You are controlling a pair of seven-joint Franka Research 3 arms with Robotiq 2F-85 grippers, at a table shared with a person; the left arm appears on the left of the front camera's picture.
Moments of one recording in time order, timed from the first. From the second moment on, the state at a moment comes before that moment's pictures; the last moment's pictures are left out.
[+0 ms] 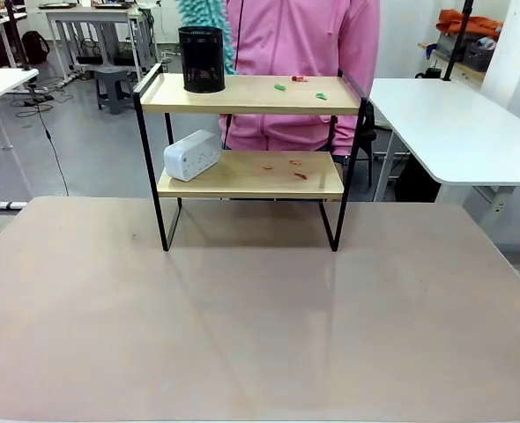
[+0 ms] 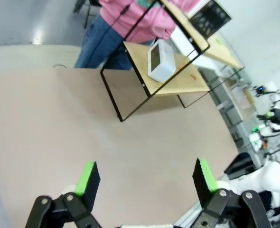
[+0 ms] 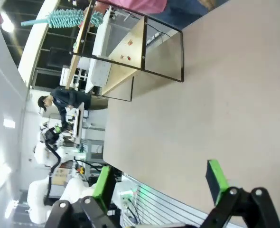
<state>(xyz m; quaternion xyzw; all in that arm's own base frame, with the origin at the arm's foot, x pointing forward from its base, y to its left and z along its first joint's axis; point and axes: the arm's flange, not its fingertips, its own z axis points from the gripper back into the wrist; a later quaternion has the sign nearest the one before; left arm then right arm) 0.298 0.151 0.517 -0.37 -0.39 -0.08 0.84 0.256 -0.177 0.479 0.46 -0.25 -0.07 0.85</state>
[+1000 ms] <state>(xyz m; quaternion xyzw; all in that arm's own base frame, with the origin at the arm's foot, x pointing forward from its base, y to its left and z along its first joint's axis) 0.295 0.158 0.516 -0.38 -0.38 -0.07 0.84 0.248 -0.183 0.480 0.45 -0.26 -0.07 0.85</state>
